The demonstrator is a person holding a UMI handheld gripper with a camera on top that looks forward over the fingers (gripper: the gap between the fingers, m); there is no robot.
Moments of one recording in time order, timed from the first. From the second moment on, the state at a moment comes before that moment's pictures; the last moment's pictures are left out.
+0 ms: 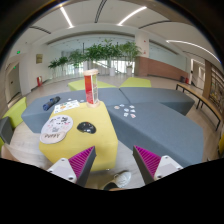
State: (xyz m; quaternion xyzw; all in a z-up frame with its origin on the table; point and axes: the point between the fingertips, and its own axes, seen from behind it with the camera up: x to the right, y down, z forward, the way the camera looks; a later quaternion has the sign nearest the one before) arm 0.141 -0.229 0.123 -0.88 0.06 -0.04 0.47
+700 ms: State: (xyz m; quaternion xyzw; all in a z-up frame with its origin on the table) arm 0.075 -0.096 0.036 -0.89 -0.02 0.02 0.46
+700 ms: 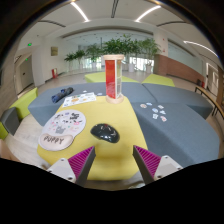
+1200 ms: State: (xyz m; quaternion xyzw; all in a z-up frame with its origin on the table) arm 0.072 0.045 -0.009 -0.89 -0.02 0.00 0.46
